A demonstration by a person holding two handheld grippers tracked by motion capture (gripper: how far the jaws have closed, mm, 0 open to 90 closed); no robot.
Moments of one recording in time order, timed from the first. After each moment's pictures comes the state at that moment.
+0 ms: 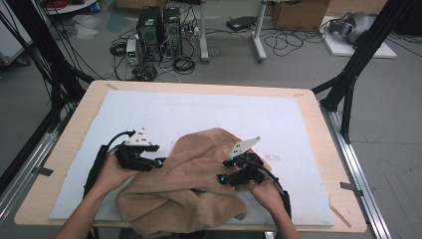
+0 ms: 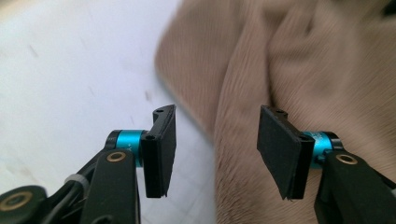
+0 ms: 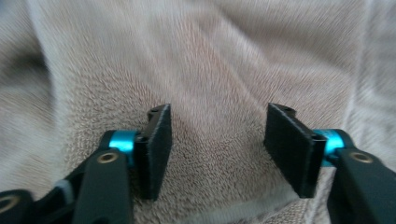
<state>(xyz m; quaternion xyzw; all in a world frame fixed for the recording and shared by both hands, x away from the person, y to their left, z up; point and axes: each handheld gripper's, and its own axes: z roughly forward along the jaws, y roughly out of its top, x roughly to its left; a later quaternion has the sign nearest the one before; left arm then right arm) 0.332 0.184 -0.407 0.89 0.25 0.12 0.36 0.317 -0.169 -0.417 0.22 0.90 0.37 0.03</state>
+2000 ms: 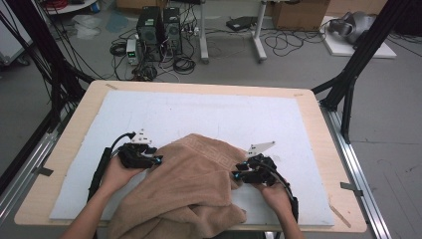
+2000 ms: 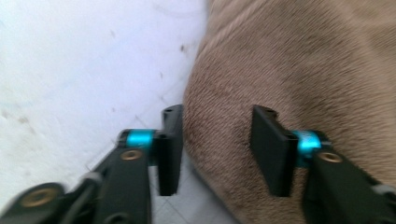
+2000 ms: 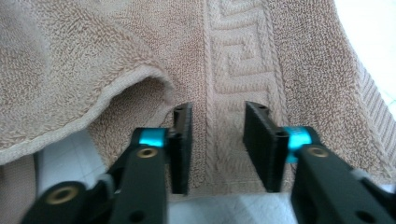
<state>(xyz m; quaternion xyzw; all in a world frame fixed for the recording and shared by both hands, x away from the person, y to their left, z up) 0.347 0.195 -0.435 0.87 0.32 0.13 0.35 0.317 -0.210 -0.437 0.29 0.89 0.36 0.06</state>
